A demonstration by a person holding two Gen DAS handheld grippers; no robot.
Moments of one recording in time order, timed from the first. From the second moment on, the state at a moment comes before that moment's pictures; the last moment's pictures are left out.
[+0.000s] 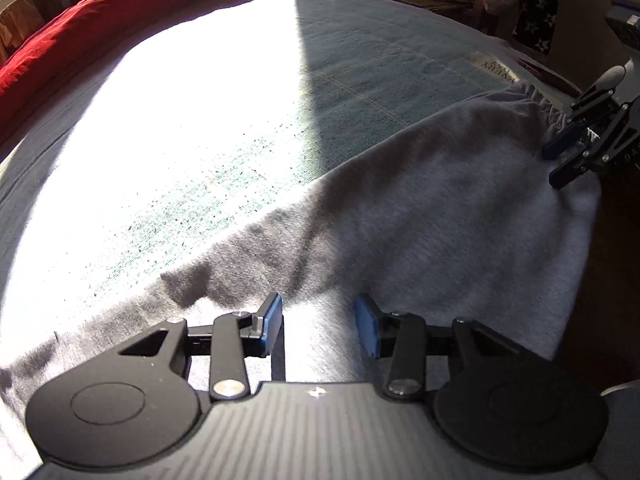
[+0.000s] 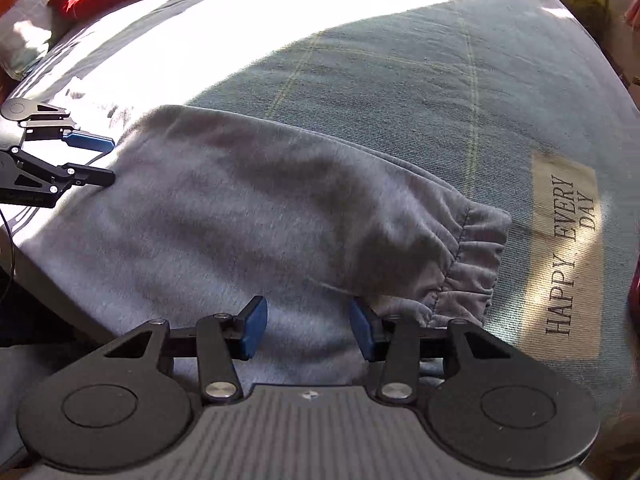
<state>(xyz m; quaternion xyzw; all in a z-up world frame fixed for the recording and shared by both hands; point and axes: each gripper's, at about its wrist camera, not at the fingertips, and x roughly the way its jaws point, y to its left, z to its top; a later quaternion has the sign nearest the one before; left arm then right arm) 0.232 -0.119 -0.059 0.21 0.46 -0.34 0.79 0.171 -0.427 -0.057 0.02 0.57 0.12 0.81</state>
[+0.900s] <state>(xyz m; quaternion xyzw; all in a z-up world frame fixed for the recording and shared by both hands) 0.228 -0.056 -0.056 0.15 0.49 -0.26 0.82 0.253 -0.323 -0.045 0.02 0.52 0.15 0.84</state>
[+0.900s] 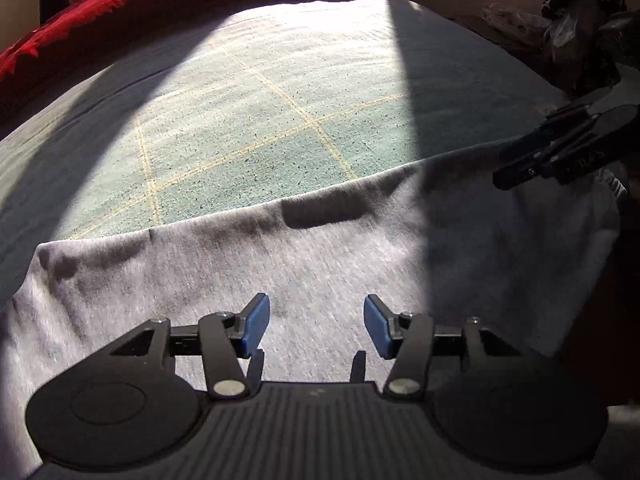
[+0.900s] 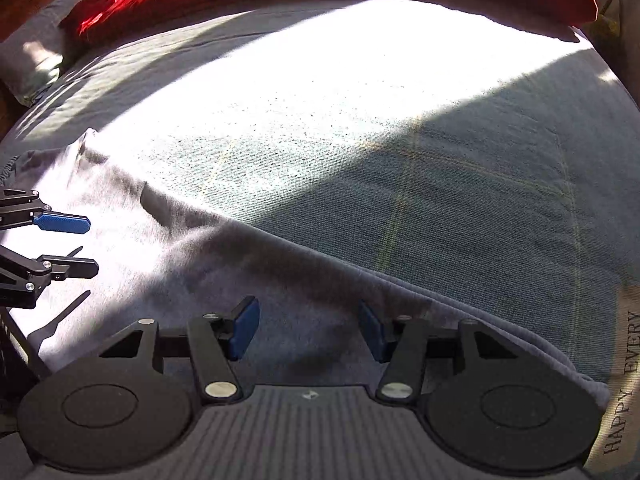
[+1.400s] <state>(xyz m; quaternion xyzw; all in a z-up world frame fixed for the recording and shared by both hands) 0.223 0.018 -0.054 0.10 0.47 -0.16 0.86 0.270 -0.204 -0.029 -0.04 0.45 0.27 0.85</state>
